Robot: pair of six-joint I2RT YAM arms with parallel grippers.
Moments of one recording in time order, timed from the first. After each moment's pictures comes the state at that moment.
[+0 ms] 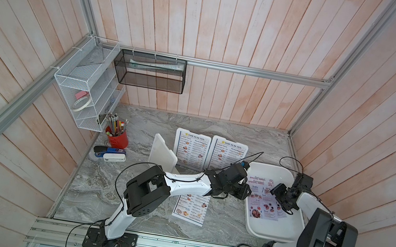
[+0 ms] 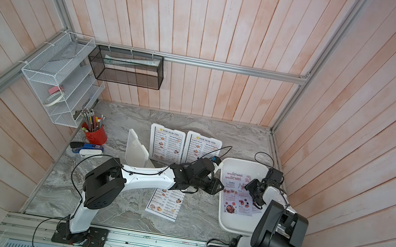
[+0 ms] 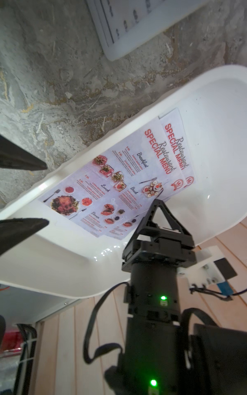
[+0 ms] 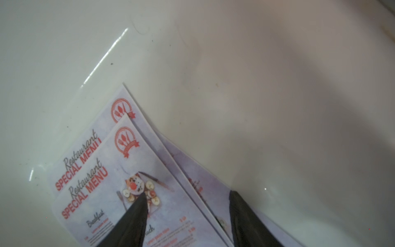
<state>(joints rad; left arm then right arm) -1.07 2.07 1.53 -0.10 0.20 -0.64 -0.35 1.46 0.69 -0.37 -0.16 0.43</state>
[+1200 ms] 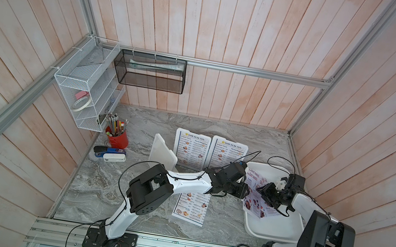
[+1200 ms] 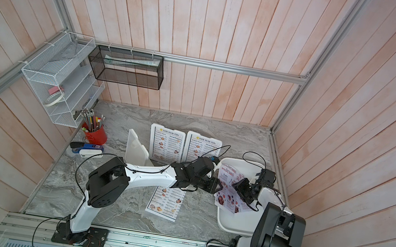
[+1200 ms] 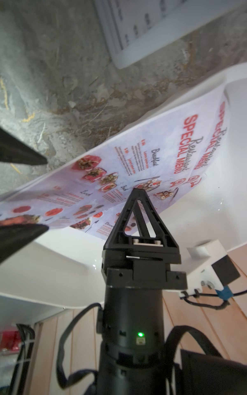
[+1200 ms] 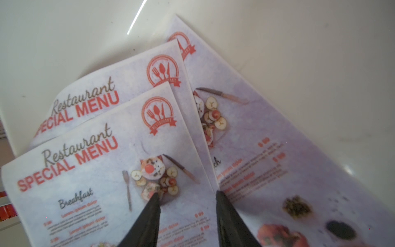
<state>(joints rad) -1.06 2.10 1.55 -0.15 0.21 -0.67 -0.27 1.42 0.64 -0.39 -0.46 0.47</state>
